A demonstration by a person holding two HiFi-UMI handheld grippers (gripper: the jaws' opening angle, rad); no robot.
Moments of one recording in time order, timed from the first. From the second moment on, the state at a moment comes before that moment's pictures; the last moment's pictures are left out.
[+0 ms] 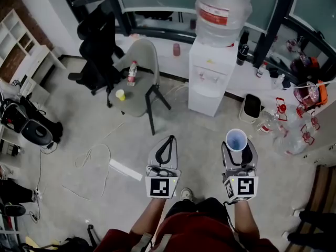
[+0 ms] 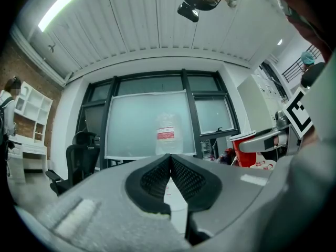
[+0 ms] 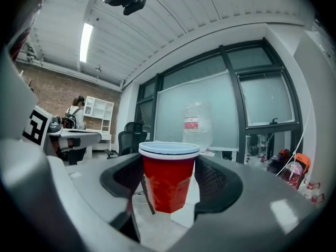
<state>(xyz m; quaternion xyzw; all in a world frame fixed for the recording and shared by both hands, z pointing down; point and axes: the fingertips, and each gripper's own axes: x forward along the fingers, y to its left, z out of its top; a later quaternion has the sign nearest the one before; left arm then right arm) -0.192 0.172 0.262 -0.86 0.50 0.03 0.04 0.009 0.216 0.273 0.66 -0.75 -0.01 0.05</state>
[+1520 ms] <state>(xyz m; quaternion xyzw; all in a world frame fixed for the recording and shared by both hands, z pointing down) -0.039 -0.070 0.383 -0.86 0.50 -0.05 0.03 0.098 -0.058 0.416 0.57 -0.82 0.04 0.06</state>
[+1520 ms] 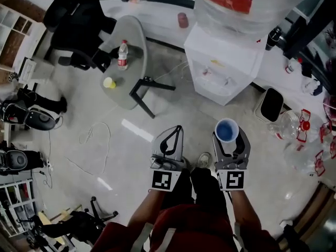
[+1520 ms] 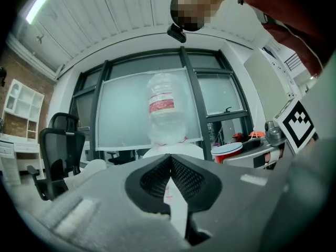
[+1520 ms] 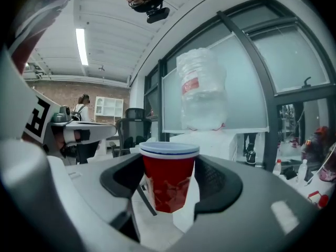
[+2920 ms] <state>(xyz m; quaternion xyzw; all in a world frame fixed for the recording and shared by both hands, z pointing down) -0.074 -0.181 0.745 -0.89 0.45 -0.11 -0.06 0.031 -0.152 0.776 0.60 -0.78 0.14 0.15</state>
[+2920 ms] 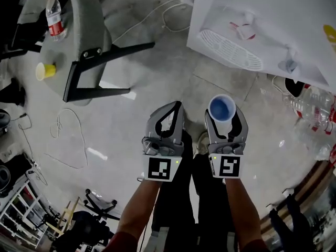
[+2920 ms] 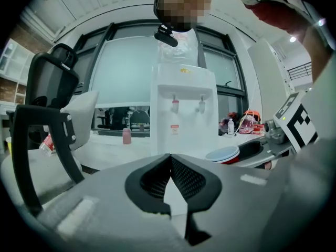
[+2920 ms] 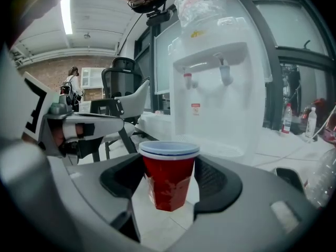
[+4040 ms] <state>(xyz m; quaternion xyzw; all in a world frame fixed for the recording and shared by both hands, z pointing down) -0.072 -0.192 0.775 -0.89 0.44 -0.12 -0.10 0.039 -0.278 0.771 0.60 -0.78 0.06 0.15</state>
